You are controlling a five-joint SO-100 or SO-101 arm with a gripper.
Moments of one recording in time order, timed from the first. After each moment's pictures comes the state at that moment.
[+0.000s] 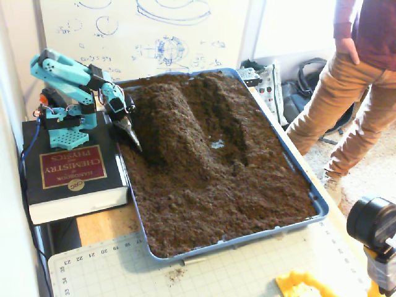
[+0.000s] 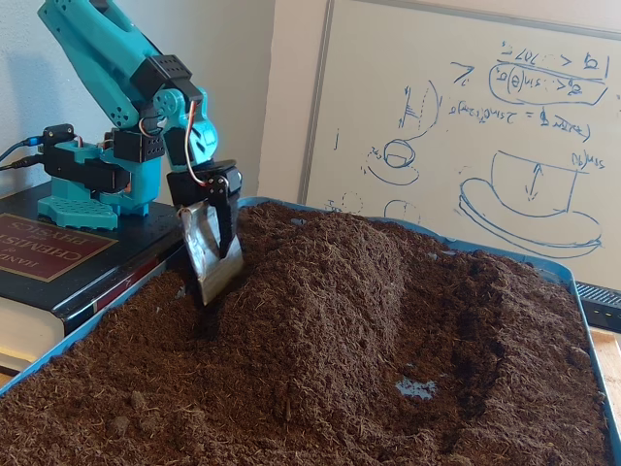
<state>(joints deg) 0.8 140.3 176.8 26.9 -9.3</state>
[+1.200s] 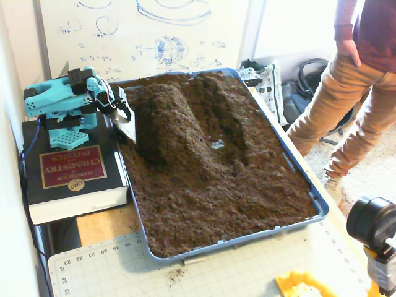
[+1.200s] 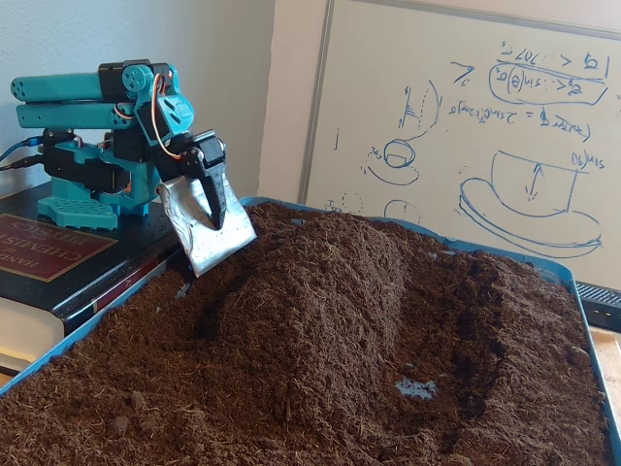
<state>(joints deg) -1.1 190.5 181.1 65.5 6.6</state>
